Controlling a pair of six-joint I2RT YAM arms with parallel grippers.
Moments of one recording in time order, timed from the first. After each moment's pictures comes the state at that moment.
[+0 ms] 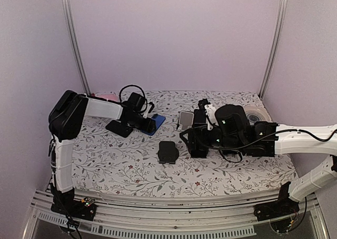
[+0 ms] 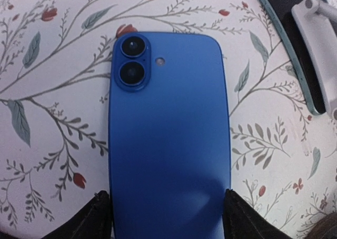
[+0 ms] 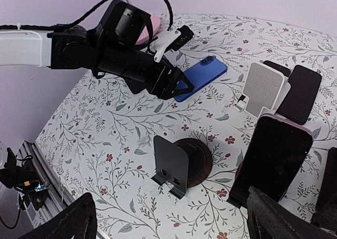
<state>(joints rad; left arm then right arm) -0.51 2.17 1.44 -0.21 0.07 -0.08 1.08 1.33 0.94 -0.11 0.28 0.51</state>
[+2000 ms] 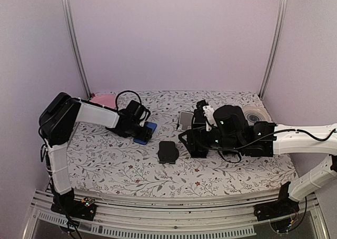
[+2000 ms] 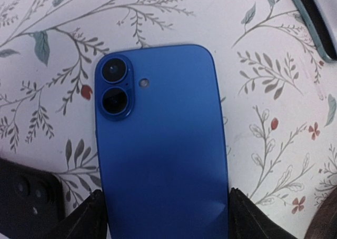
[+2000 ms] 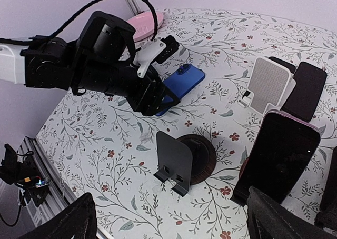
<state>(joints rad) -0.59 2.03 1.23 -0.21 -0.12 -0.13 1.08 1.35 0.94 -0.10 0.26 0.51</state>
